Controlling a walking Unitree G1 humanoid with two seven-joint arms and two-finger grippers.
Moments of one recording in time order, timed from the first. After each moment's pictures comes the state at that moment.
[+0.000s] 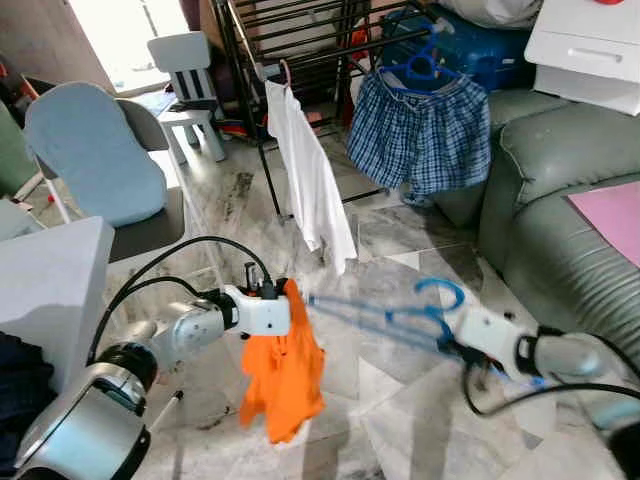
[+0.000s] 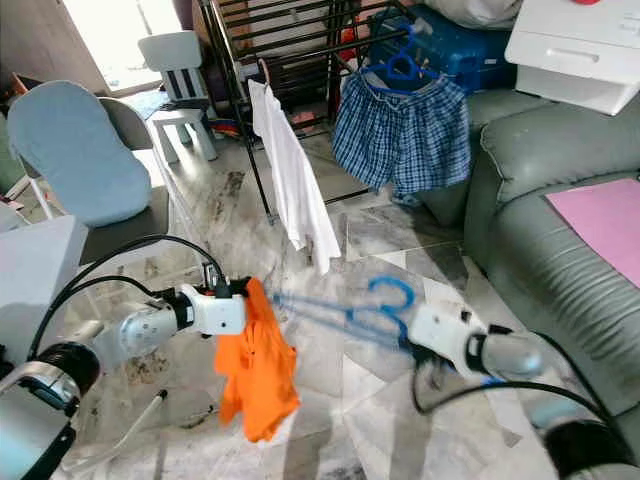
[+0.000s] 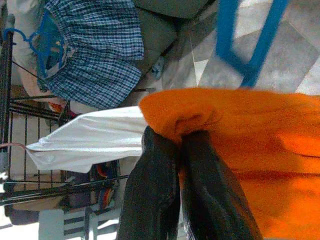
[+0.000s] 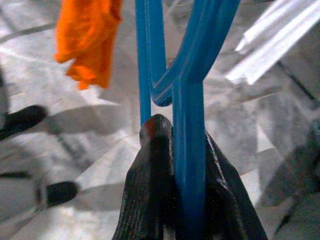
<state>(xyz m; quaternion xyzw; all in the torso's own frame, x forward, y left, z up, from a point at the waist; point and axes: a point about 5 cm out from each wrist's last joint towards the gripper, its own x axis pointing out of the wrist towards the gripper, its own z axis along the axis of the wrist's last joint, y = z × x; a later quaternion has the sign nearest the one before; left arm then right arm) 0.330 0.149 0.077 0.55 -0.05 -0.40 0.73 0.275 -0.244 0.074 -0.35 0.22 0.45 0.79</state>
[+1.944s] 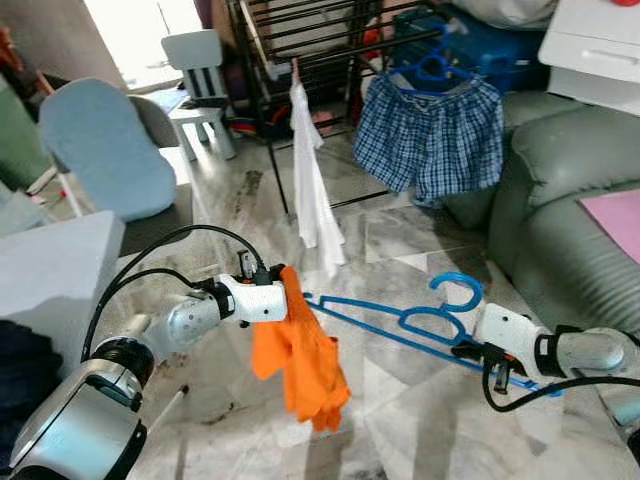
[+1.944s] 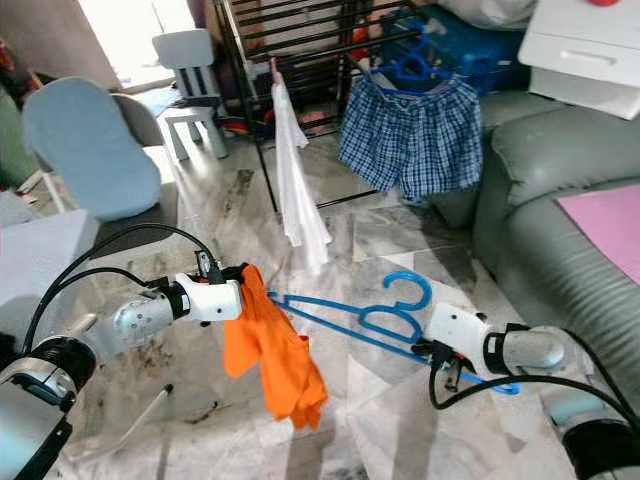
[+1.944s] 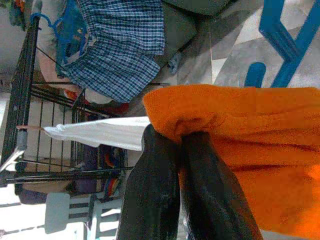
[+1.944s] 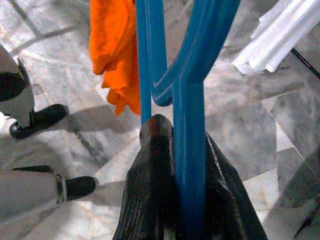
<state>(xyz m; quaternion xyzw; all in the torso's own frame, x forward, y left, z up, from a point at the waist) 0.337 0.150 0.090 0.53 -0.07 -0.38 0.75 0.273 -0.255 0.083 -0.32 0.25 0.45 0.79</state>
